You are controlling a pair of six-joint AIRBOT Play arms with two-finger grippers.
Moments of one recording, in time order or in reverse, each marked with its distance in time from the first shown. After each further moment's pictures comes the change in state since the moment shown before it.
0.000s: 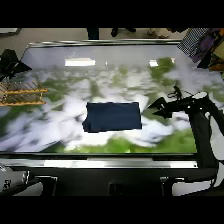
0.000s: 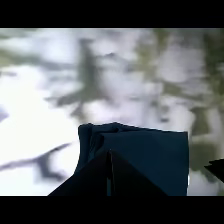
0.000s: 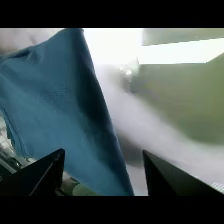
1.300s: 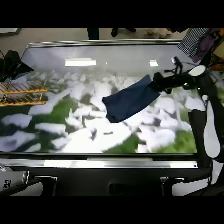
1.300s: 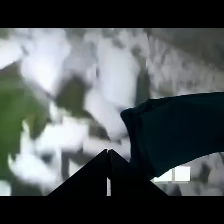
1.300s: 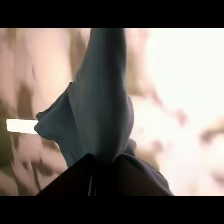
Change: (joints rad) left arm 0.000 -0.026 0.000 0.000 0.002 0.011; right arm 0.099 -0.029 0.465 -0.143 -0.099 0.254
